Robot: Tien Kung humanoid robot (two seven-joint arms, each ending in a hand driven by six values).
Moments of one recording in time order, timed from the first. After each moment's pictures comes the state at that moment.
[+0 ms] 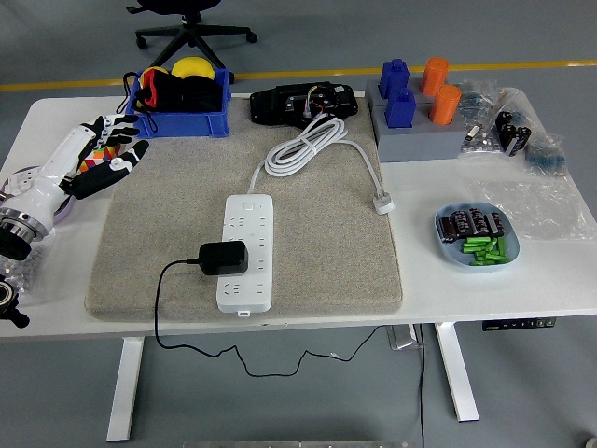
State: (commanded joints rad) left arm -0.20 0.48 -1.23 -1.53 1.55 0.00 0.04; right arm -0.07 -0.30 1.26 0.25 -0.94 0.07 -0.15
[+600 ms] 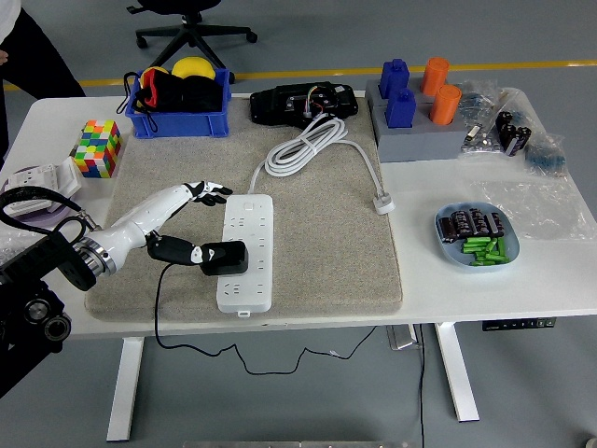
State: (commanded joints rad) left arm -0.29 0.50 -0.93 -1.54 1.64 -0.02 0.06; right arm -0.07 -0.28 1.29 0.25 -0.93 0.07 -0.15
